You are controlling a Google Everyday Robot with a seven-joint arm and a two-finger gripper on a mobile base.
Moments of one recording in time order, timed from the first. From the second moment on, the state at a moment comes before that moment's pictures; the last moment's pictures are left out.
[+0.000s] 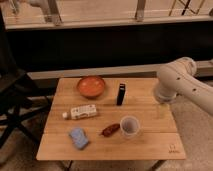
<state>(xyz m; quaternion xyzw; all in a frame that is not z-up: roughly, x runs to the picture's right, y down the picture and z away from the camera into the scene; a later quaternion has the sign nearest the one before) 0.271 0.085 0.711 -0.26 0.03 0.01 0.96</state>
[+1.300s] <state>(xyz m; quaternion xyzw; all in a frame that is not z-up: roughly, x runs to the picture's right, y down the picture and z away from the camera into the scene) 0.244 0.068 0.751 -0.25 0.02 0.00 0.97</state>
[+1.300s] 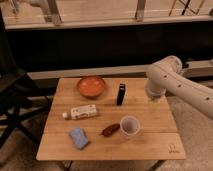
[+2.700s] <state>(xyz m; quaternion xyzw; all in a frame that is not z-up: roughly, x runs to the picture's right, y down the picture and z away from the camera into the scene) 0.231 0.068 0.786 -0.25 0.01 -0.03 0.97</state>
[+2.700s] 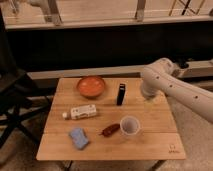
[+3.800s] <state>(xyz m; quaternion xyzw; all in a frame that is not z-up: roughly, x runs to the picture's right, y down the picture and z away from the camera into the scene) 0.224 0.067 0.812 -0.25 0.00 -0.05 0.97</state>
